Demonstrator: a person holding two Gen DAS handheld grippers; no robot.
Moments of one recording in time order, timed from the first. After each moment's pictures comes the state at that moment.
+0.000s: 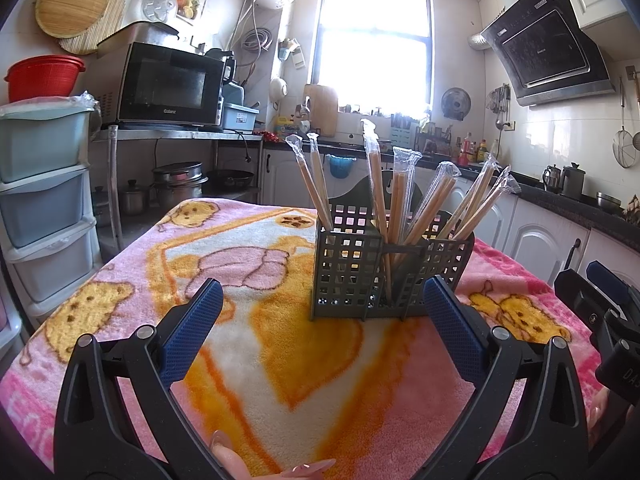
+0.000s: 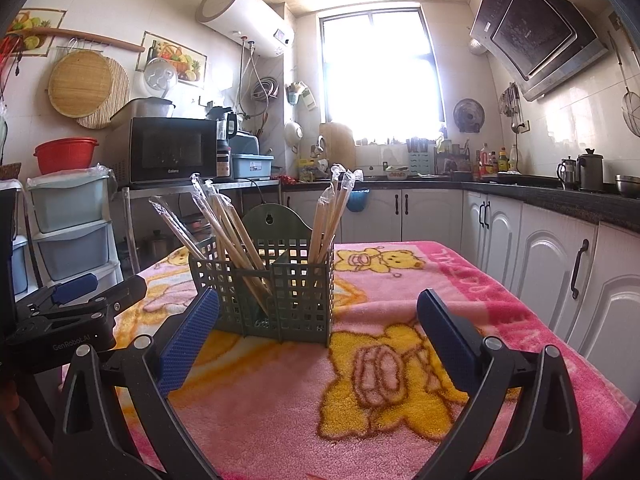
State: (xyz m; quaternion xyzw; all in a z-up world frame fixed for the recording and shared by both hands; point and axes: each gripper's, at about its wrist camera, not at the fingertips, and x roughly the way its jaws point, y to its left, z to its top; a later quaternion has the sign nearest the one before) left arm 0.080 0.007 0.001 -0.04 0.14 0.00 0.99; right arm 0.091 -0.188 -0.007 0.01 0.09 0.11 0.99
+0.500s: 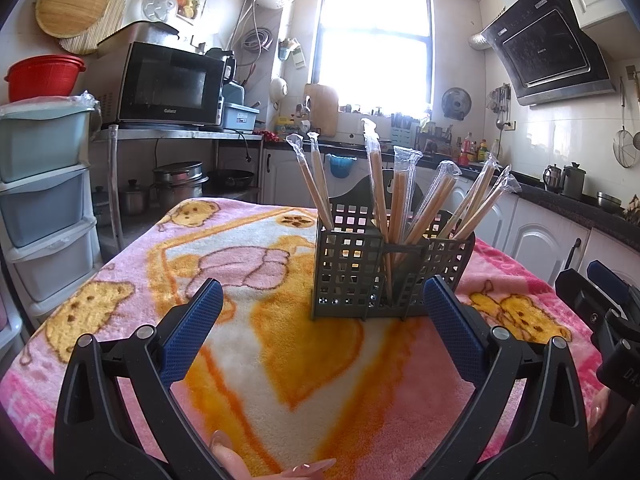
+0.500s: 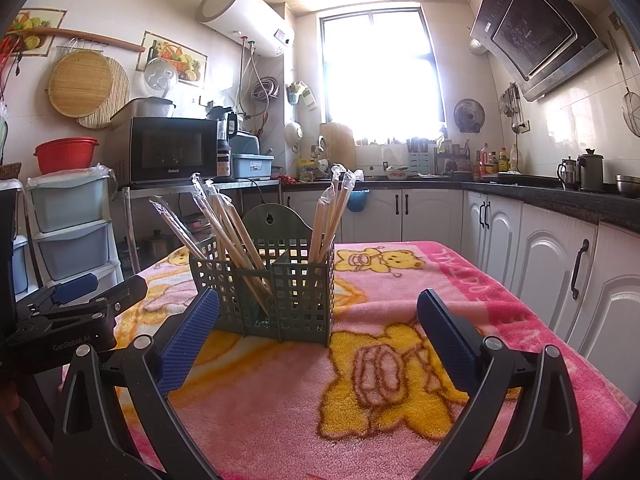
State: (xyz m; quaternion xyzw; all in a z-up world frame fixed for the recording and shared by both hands) left arm 0.078 0.008 0.002 -0.04 0.14 0.00 0.99; right arm 0.091 -0.187 -0.007 0.01 0.09 0.11 0.99
